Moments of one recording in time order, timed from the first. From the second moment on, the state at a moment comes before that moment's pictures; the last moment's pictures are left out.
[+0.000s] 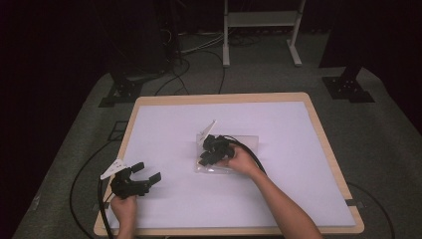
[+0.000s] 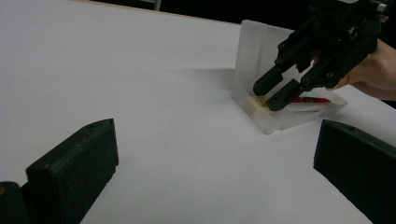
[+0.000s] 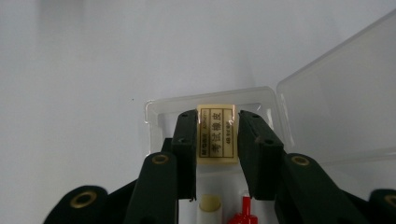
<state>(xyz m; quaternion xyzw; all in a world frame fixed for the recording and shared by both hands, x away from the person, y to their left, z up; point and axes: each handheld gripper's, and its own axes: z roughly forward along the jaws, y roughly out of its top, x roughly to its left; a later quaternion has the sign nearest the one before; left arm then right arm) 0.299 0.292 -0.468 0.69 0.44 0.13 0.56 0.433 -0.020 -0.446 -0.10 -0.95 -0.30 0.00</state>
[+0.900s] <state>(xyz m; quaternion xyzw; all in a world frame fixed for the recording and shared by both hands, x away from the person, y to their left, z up) 0.299 0.292 -0.468 0.69 0.44 0.13 0.56 0.429 -0.026 -0.435 -0.10 -0.94 -0.33 0.01</state>
